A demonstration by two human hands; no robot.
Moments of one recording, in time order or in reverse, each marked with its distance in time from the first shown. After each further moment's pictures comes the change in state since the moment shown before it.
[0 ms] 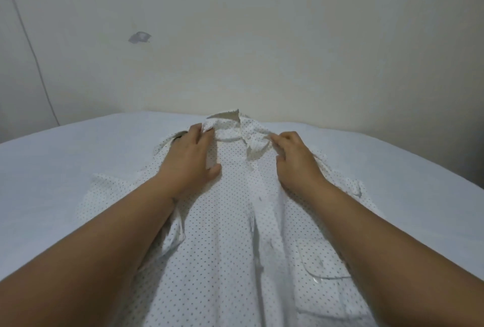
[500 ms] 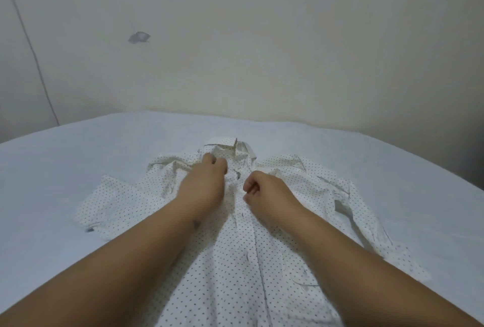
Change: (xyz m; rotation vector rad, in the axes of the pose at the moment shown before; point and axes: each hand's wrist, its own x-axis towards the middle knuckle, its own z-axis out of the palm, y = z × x) left_hand -0.032 0.050 0.001 -0.121 -0.197 -0.174; right_hand -0.053 -0.033 0.029 0.099 -0.317 0.189
